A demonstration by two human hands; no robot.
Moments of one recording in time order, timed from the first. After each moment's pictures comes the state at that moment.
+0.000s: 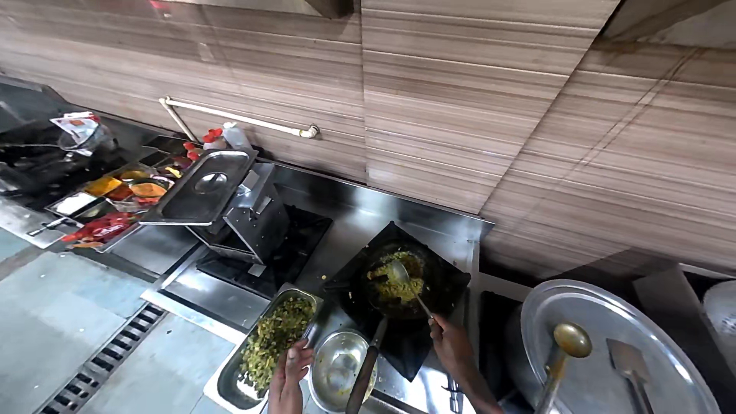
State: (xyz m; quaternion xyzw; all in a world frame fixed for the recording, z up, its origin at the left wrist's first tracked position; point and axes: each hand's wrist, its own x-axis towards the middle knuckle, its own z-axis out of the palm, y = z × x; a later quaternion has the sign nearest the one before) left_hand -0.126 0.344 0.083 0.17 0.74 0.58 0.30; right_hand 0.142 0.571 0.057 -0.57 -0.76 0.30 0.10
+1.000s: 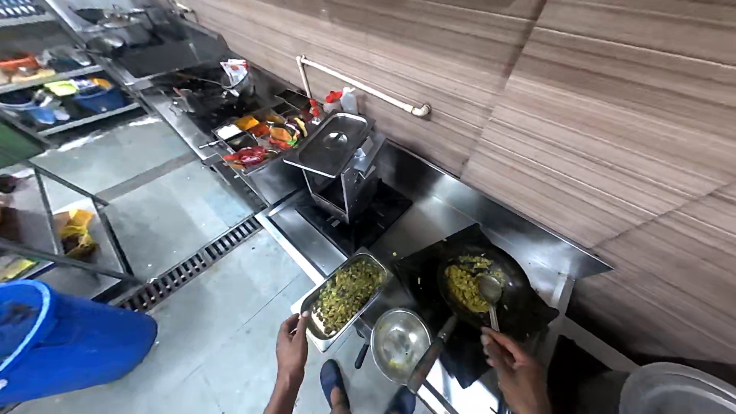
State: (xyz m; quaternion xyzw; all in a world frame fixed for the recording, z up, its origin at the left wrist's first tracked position) left_hand -0.238 0.222 0.015 -0.09 0.81 0.56 0.18; right_hand 0.091 0.520 0.111 -0.45 -0.76 0.42 0.20
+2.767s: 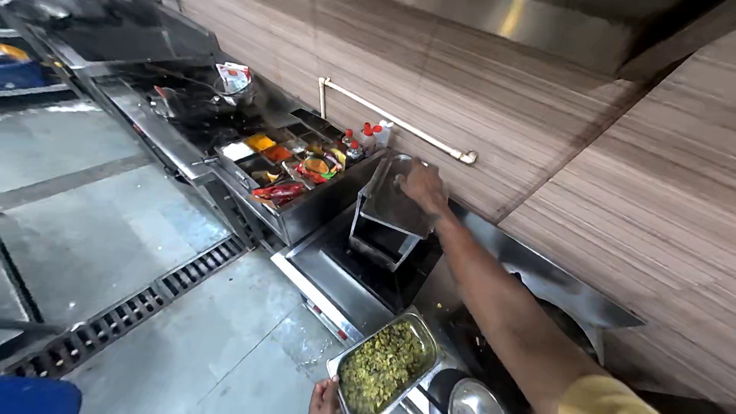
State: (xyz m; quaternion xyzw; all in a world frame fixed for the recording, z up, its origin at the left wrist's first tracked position) left_hand -0.391 0.164 -0.059 -0.17 0.64 0.64 0.39; right_hand -0.570 0.581 0.262 -0.40 -0.91 0.09 0.09
